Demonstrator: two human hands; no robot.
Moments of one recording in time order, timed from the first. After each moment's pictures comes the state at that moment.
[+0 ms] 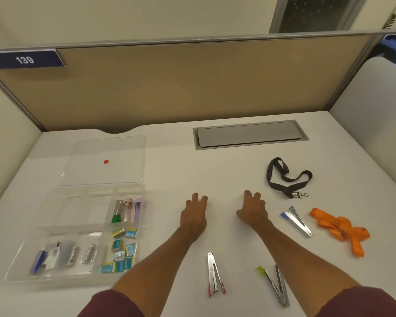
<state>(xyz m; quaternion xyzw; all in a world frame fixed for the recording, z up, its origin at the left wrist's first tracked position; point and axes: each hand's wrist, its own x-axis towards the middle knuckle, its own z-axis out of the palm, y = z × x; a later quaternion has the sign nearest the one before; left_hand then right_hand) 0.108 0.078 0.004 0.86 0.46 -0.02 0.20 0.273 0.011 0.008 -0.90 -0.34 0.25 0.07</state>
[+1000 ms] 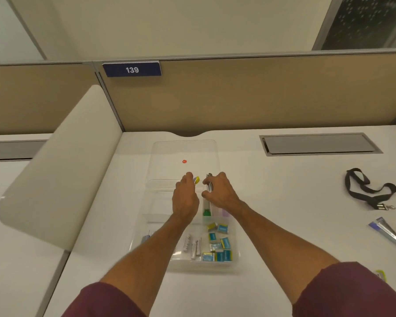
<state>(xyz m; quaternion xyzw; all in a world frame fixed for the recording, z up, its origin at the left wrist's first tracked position) -0.137 0.214 0.055 0.78 0.56 0.18 0.19 -0.022 0.178 0.081 -0.77 -0.54 0.27 0.21</state>
